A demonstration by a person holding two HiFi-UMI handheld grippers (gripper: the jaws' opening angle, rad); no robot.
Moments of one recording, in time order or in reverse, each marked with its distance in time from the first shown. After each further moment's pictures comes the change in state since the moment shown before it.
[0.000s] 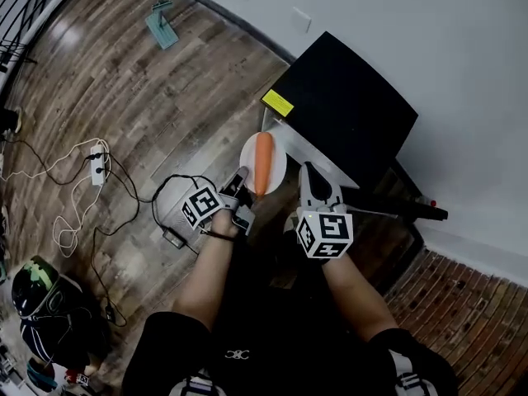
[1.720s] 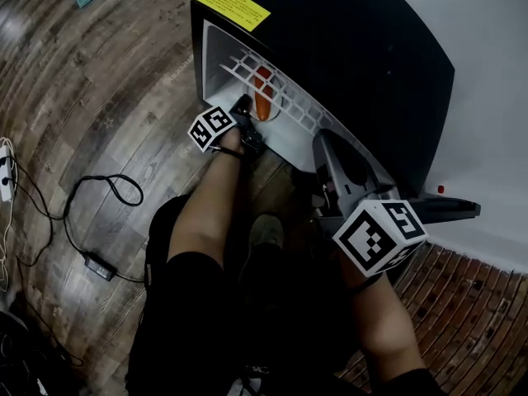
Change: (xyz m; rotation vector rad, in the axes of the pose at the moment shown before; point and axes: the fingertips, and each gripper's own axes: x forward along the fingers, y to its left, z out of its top) left arm 0.349 0.261 -0.044 0.033 0.008 -0.050; right arm 0.067 -0.107 -0.133 0.221 0.029 0.023
